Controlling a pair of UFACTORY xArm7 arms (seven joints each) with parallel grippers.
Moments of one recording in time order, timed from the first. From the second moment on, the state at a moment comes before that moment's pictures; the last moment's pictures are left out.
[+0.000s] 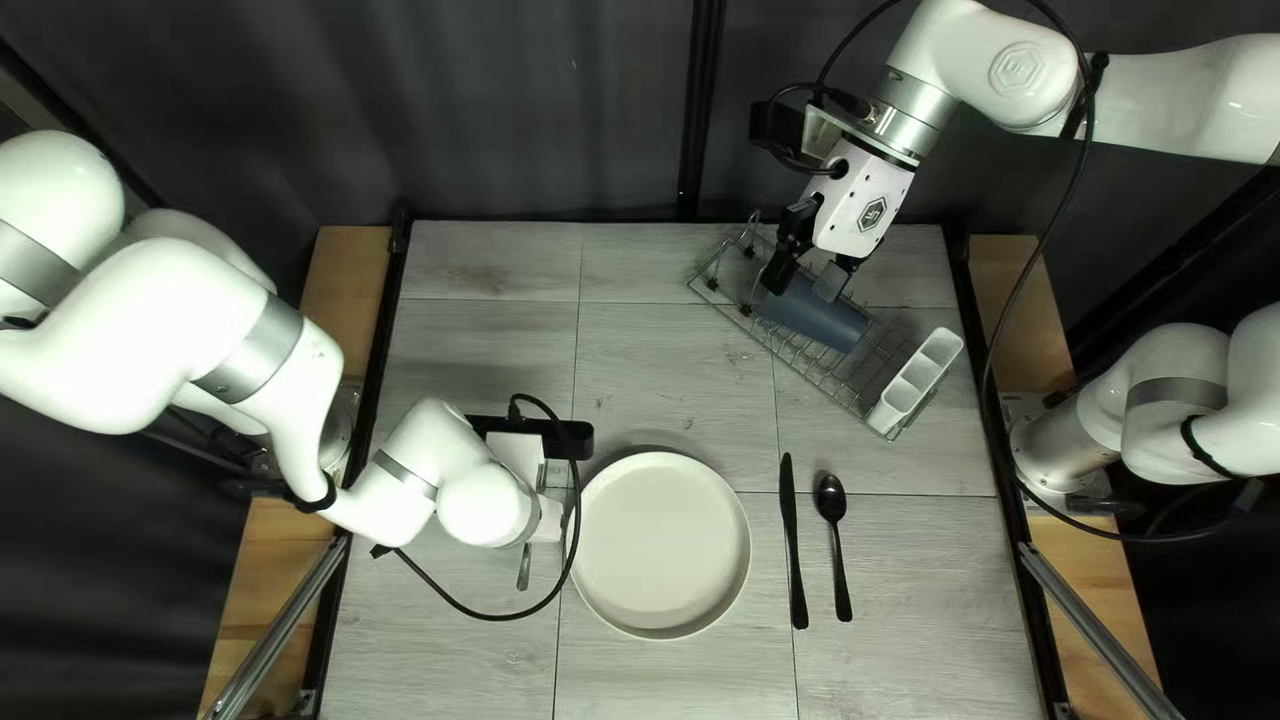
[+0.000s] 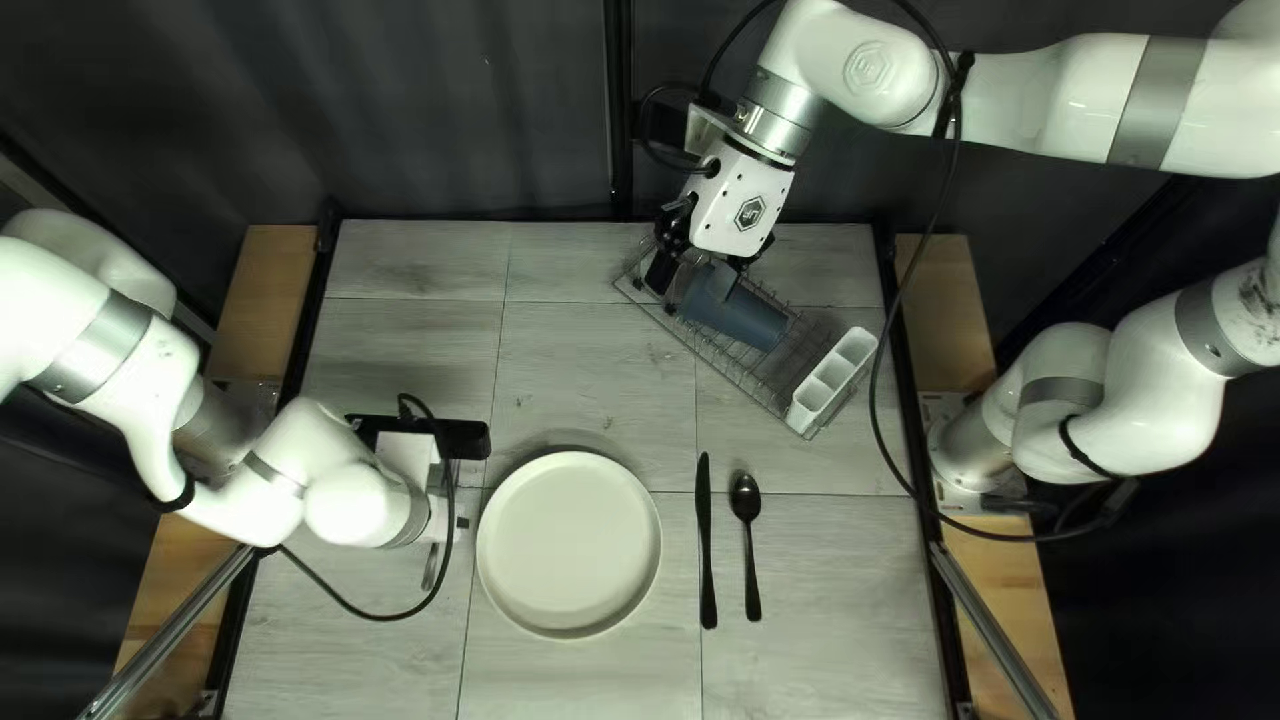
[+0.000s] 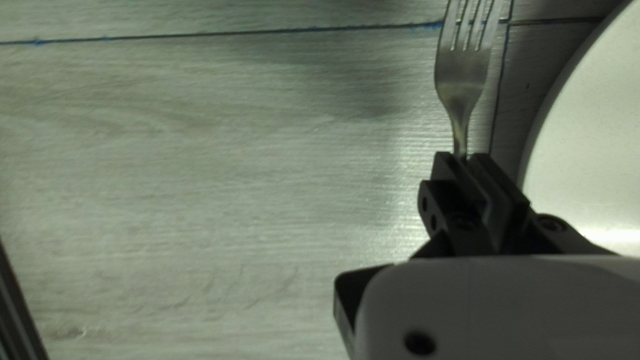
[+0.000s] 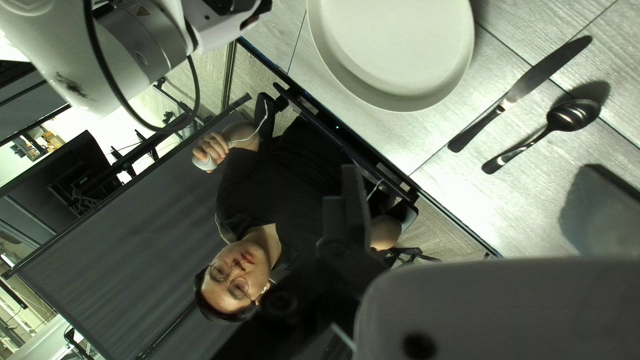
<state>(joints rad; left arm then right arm) 0.07 0.00 -0.44 0.57 0.22 0.61 -2.11 -0.38 -0.29 -0.14 0.96 0.75 1.26 0.34</state>
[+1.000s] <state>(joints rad) 0.07 -0.05 -0.42 0.48 0.28 0.57 -2.13 -0.38 -0.29 -0.14 0.96 0.75 1.26 0.34</state>
